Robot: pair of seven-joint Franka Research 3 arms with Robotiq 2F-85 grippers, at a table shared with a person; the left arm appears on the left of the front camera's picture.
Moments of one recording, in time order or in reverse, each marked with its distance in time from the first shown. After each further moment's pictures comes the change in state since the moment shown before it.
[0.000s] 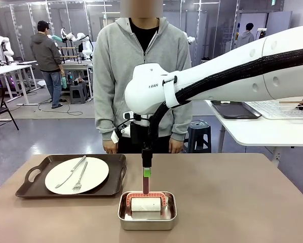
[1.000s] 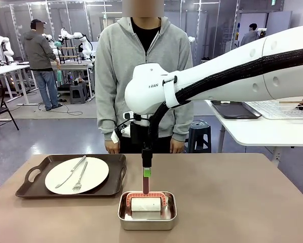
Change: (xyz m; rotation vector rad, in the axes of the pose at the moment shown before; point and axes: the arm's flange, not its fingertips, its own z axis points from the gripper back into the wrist) left arm 0.000 0.000 0.000 0.000 0.000 0.000; right arm 0.000 0.000 0.000 0.000 0.000 0.000
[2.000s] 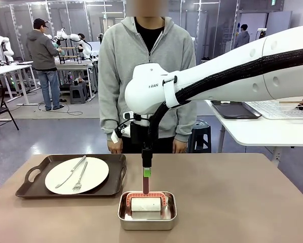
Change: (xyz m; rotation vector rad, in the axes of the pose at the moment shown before) left arm 0.000 0.000 0.000 0.000 0.000 0.000; right arm 0.000 0.000 0.000 0.000 0.000 0.000
